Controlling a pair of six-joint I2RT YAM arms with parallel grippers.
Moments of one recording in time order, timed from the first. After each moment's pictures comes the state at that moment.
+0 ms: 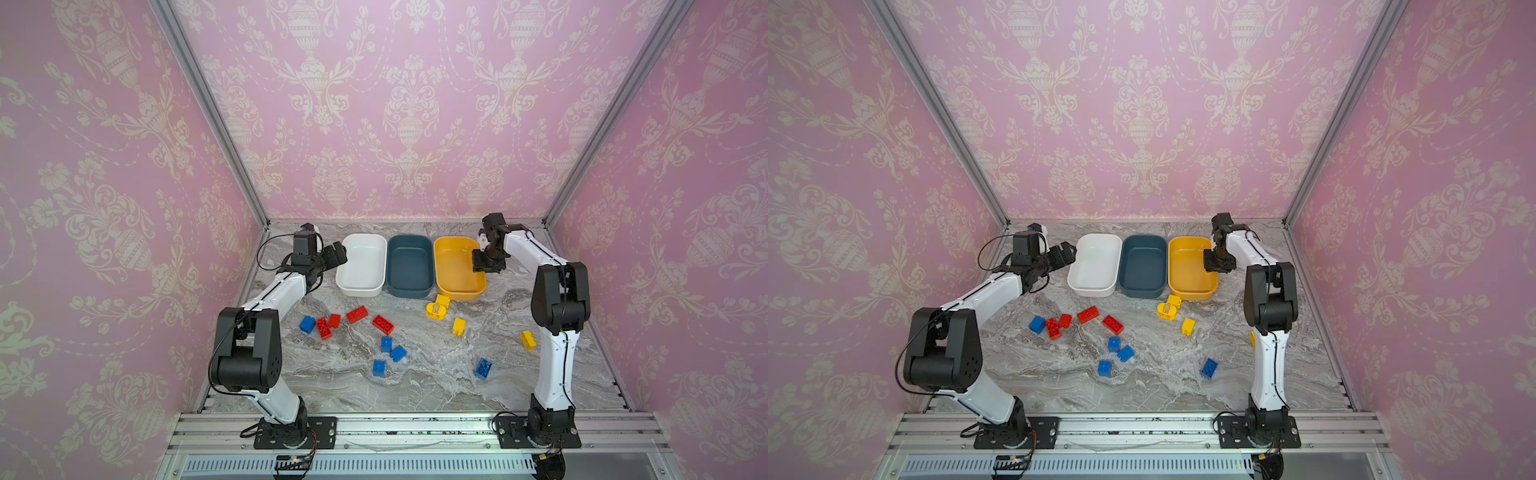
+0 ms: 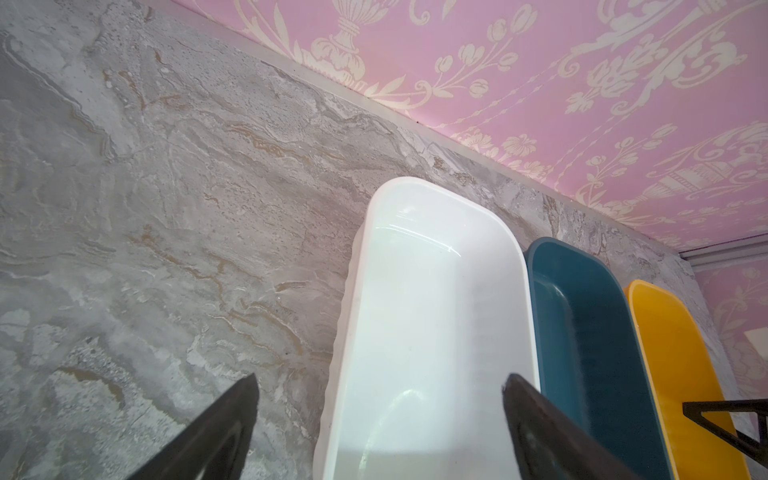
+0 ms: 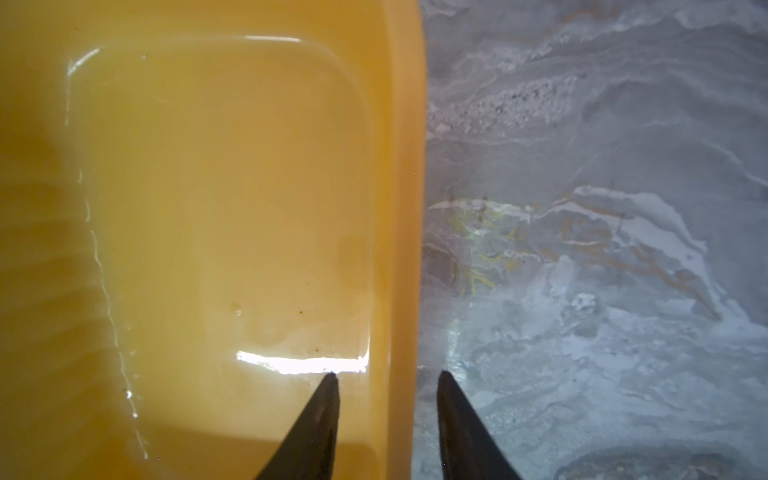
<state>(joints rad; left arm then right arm) -0.04 1.65 1.08 -0.05 0.17 -0.46 0.08 2.17 1.78 -0.91 -0.03 0.13</state>
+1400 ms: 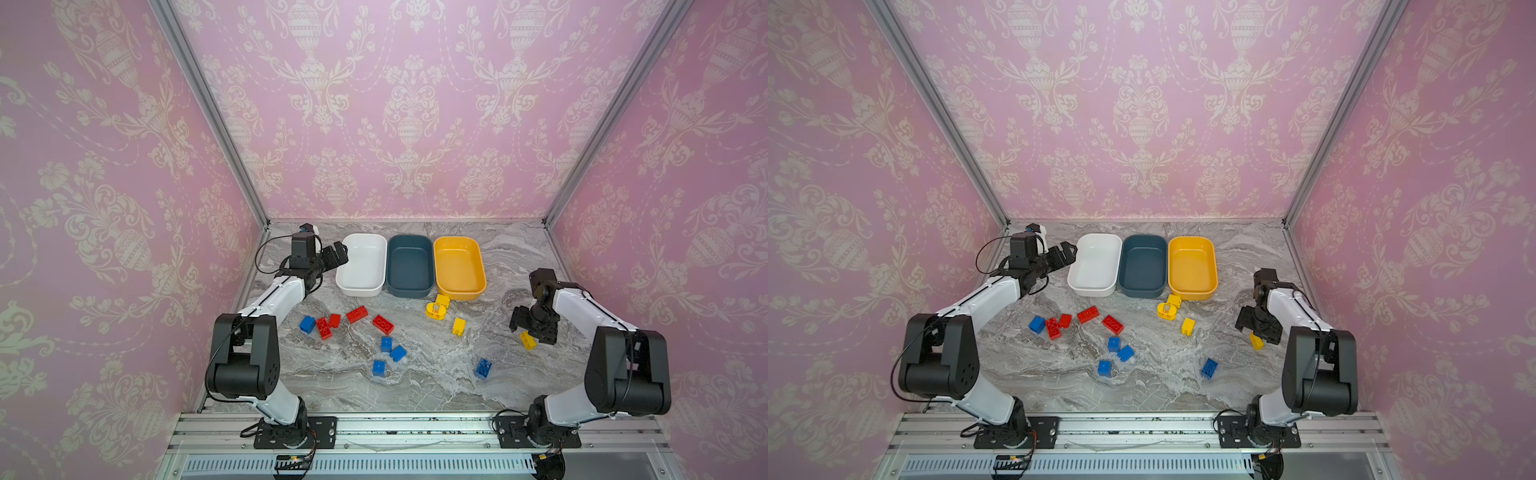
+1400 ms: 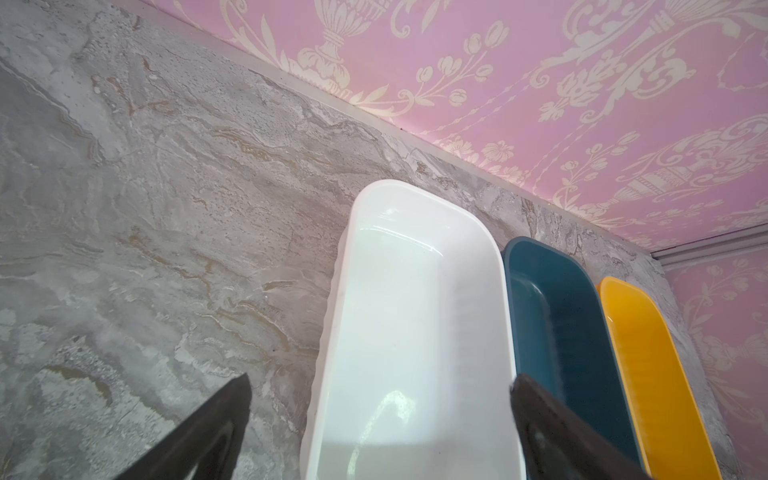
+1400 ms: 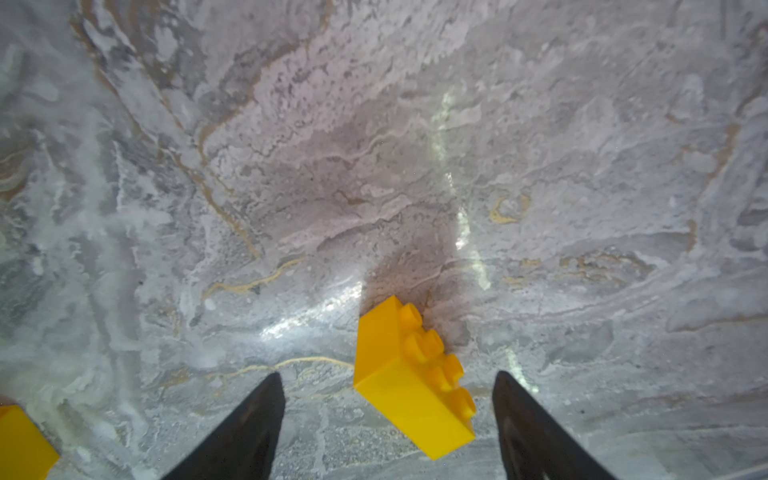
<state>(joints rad) -0.04 1.60 1.03 -0.02 0.20 -0.47 -0.14 1.50 0.89 -0.88 0.06 0.34</state>
